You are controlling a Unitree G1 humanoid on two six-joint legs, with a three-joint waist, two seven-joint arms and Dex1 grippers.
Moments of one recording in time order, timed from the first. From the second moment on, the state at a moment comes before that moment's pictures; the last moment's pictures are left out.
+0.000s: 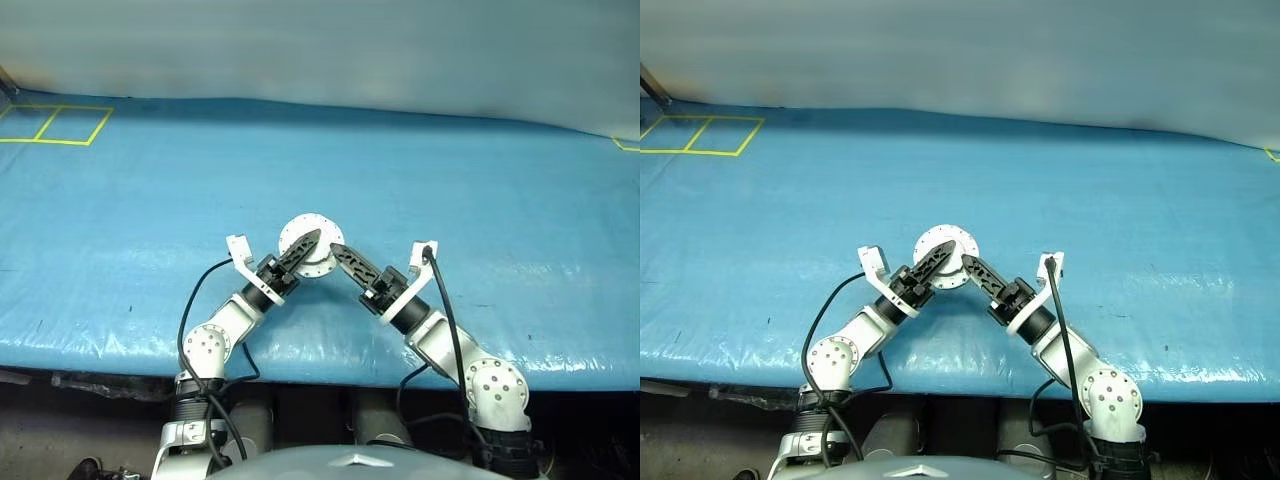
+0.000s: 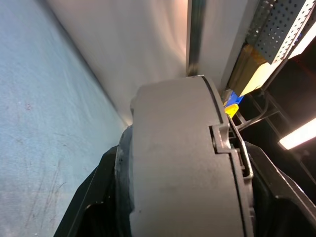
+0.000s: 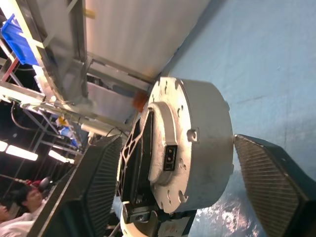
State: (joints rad) left arm -0.16 -0.06 0.15 0.09 -0.99 0.67 -0.59; right arm 0.04 -0.09 -0.06 -0.39 1.29 0.70 0.10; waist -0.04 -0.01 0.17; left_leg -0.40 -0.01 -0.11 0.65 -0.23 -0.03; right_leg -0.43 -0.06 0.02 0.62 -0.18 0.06
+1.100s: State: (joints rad) left arm -0.61 -0.04 0.40 0.69 -0.50 -0.12 -0.03; right arm 0.07 -0.08 -0.09 -0.44 1.11 0.62 0.06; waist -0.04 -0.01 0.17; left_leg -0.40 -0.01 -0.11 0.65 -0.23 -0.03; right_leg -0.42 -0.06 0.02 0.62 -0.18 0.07
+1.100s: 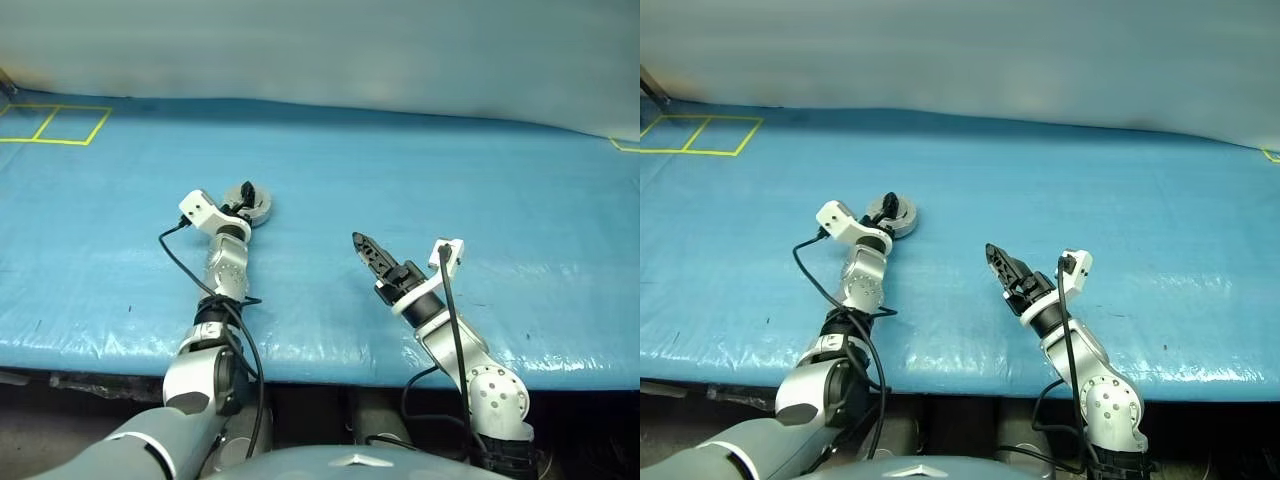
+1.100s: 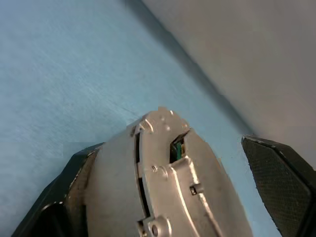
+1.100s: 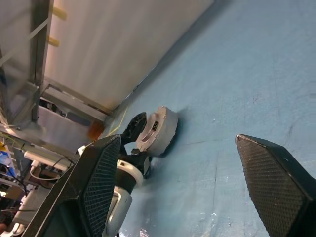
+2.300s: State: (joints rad) left arm -0.19 0.36 -0.16 0.03 -0.28 0.08 -0.77; right arm -0.04 -0.52 0.03 -0.20 0.26 0.29 0.51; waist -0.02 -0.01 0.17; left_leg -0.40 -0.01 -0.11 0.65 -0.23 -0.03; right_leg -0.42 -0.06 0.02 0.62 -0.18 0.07
